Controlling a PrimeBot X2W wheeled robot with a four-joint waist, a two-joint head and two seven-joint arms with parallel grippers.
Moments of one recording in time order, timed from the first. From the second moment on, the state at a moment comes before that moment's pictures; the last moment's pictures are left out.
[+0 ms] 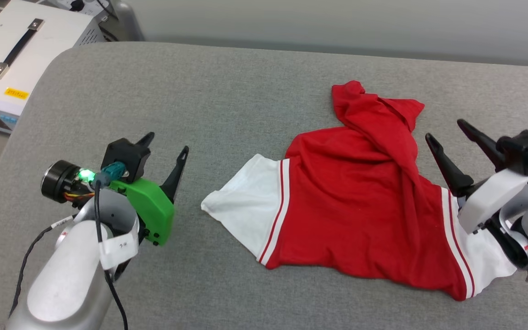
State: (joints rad) left arm -0.42 0.39 -0.35 0.20 -0.26 -0.13 0.09; right arm -0.55 -0.55 0.58 0.43 0.60 0.13 -0.23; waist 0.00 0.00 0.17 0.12
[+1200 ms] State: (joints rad) left arm -0.78 0.61 -1.01 0.48 -0.83 -0.13 0.55; right arm -0.24 -0.39 0.25 0.00 0.39 0.13 0.04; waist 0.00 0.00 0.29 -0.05
